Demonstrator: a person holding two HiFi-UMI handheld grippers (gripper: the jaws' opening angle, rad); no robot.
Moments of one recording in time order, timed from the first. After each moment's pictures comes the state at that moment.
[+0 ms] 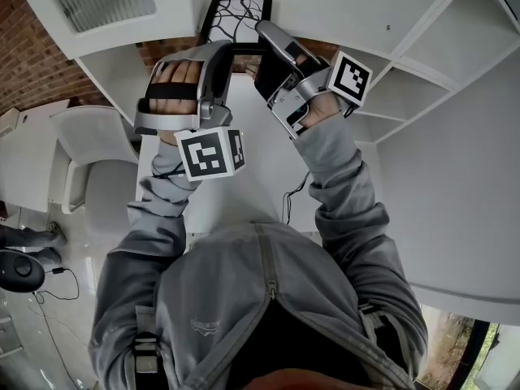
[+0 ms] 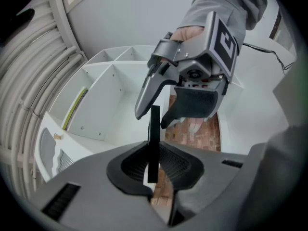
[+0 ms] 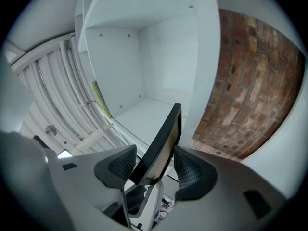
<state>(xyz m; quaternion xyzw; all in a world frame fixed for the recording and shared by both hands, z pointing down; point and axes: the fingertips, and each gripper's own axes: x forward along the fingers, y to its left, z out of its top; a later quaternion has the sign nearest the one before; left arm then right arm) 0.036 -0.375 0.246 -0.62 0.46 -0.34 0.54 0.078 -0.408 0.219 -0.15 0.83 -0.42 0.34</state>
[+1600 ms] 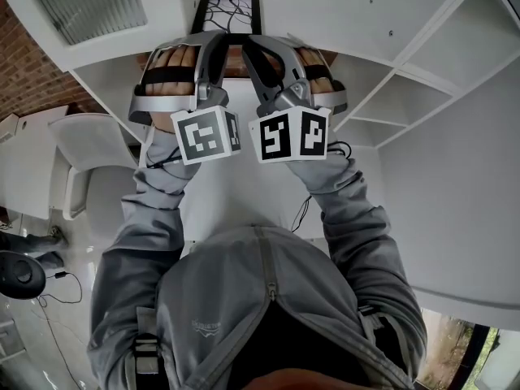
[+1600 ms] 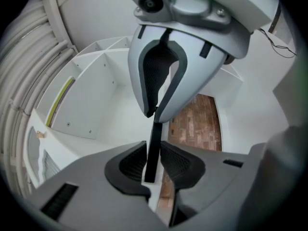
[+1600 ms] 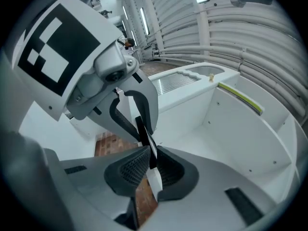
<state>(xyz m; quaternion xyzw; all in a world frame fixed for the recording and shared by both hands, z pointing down) 0.036 -0.427 0.241 -0.61 0.45 -0.38 0.53 0.051 -0.402 0.234 -0.45 0.71 0.46 -0.28</state>
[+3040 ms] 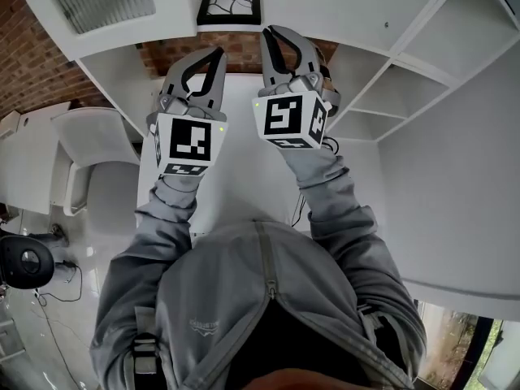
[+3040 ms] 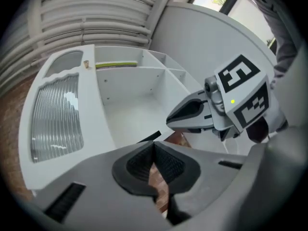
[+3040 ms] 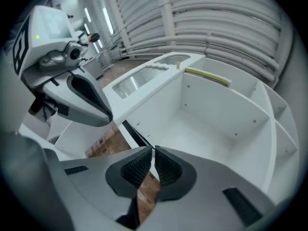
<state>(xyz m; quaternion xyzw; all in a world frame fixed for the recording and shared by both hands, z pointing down) 0.018 -0.373 0.251 -0.84 0.47 -0.08 0.26 0.082 -0.399 0.234 -0.56 0.73 0.36 -0.18</state>
